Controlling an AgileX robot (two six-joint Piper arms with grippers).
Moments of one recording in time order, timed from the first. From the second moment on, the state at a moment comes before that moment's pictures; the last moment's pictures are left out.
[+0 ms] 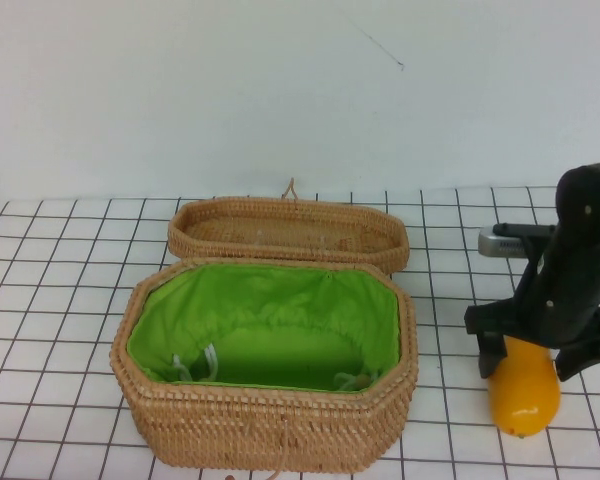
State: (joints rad) right arm 0.25 1.93 -1.26 0.05 0.87 0.32; left arm -0.07 -0.03 0.04 -0.14 0.30 -0.07
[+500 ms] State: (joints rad) right arm 0.25 1.97 -1.27 0.05 0.90 0.25; left arm -0.07 -0.03 0.04 -0.14 0.30 -0.07
